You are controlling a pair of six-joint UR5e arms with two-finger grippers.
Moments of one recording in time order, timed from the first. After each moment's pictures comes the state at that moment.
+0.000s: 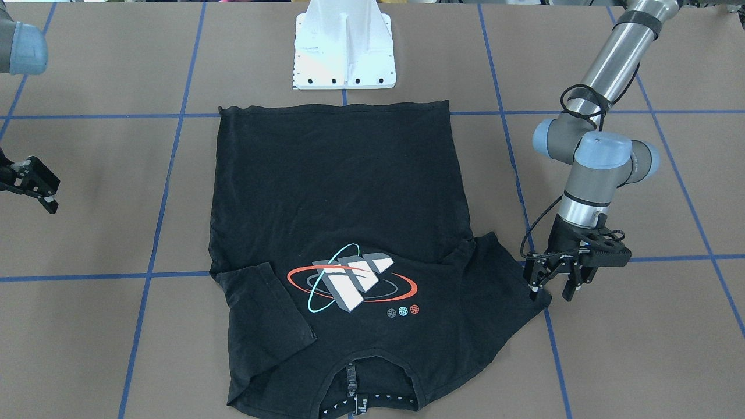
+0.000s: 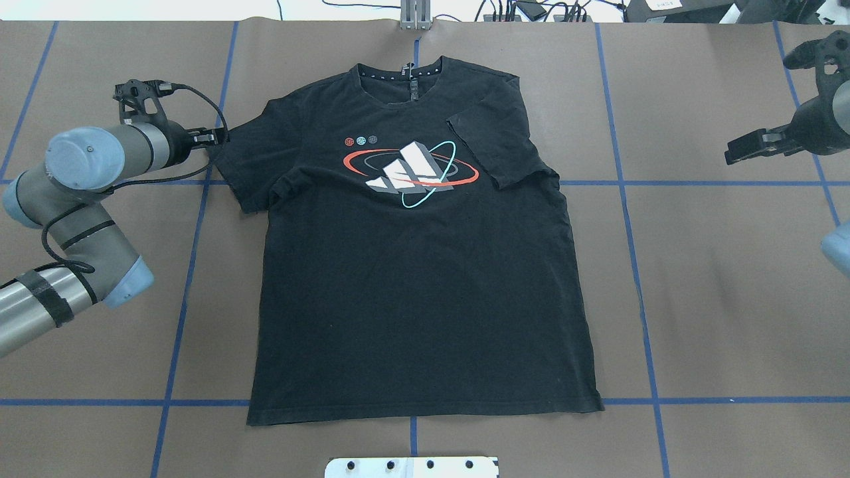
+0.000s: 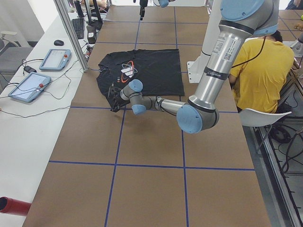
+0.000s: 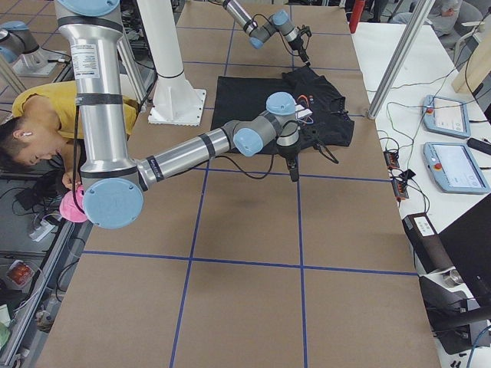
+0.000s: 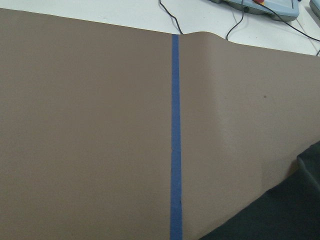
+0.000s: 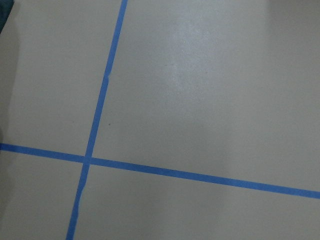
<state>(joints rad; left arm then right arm) -0.79 -1.98 -1.22 -2.60 -1.57 -1.14 1.11 -1.50 1.89 -1.32 2.08 0.60</state>
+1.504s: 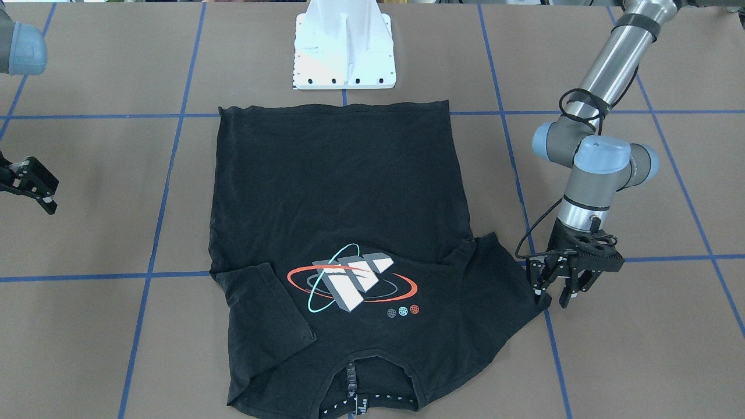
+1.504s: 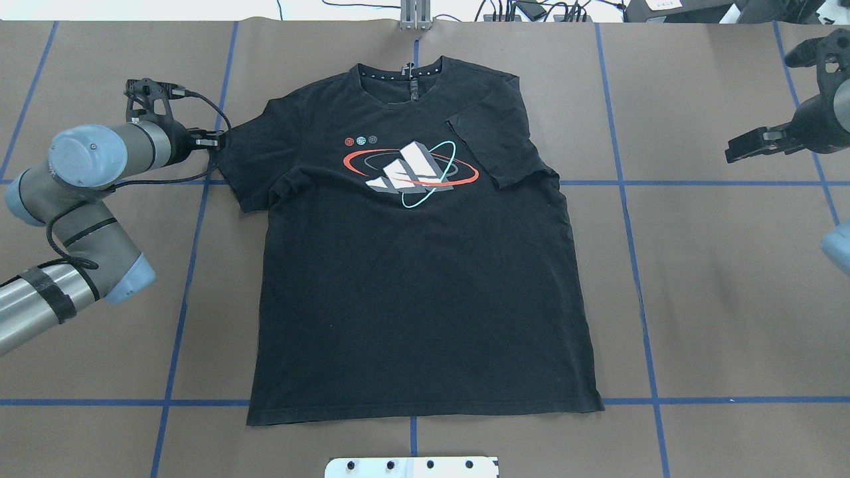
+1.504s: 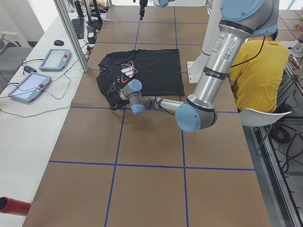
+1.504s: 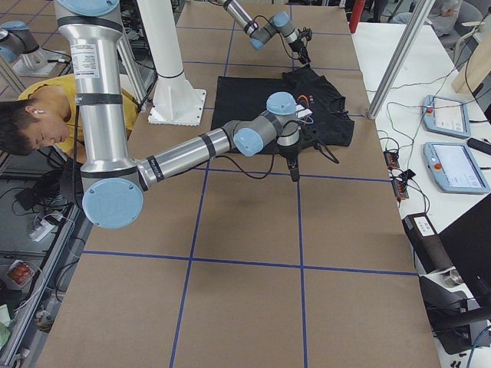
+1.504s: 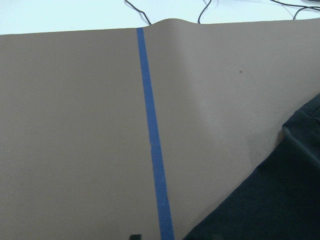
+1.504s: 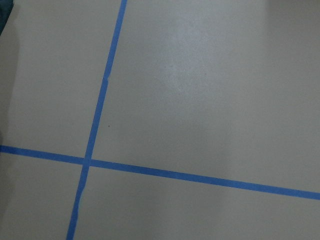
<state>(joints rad) -0.80 -1.98 -1.20 -2.60 -1.57 -0.94 1.11 -1.49 1.89 -1.32 2.08 0.60</state>
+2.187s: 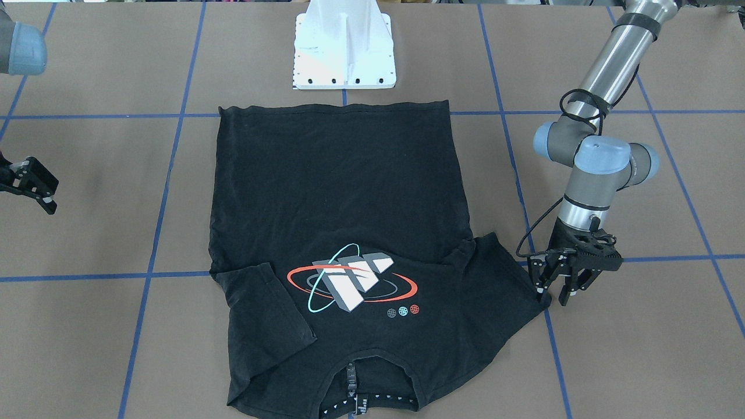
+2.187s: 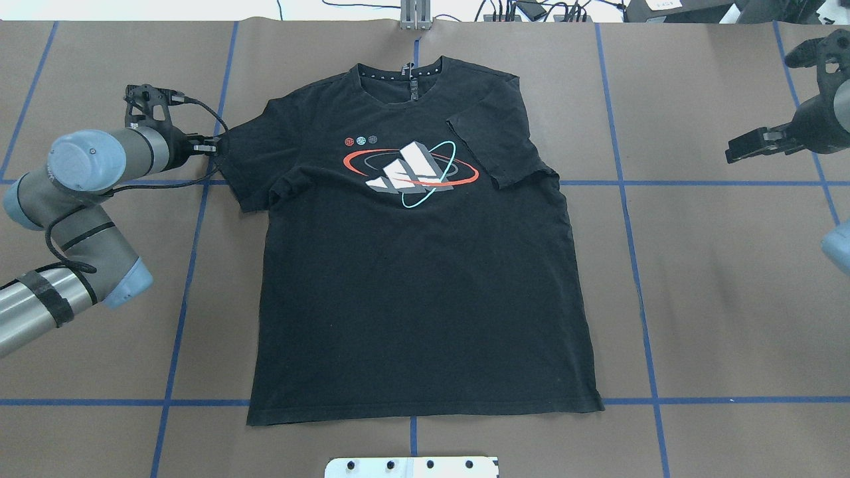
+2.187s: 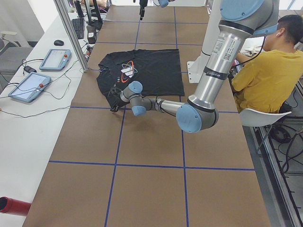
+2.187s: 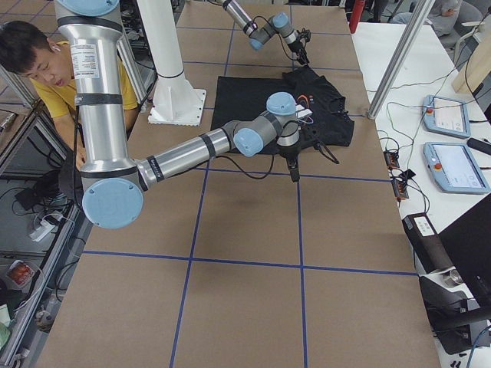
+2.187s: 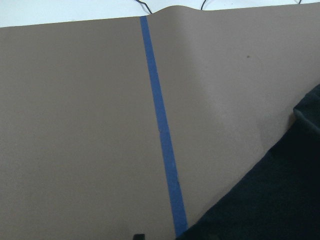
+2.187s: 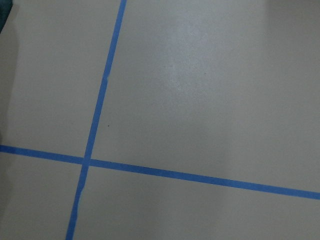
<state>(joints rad) -0.80 -1.98 -1.20 -2.60 -1.57 -0.93 1.11 -1.49 1.89 -1.32 2.08 0.60</state>
